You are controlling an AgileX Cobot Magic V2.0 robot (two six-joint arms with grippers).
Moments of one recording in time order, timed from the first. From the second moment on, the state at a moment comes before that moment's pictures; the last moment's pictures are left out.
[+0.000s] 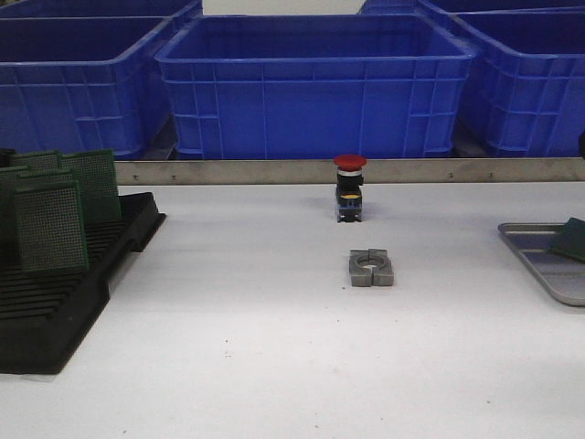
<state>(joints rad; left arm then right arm) 0.05 1.62 -1.14 -0.30 0.99 1.57 -0.22 1.42 -0.74 1.08 0.35 -0.85</state>
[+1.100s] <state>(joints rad) -0.02 1.64 -1.29 -0.88 1.21 1.46 -0.22 1.42 -0.74 1.08 0.48 -0.86</state>
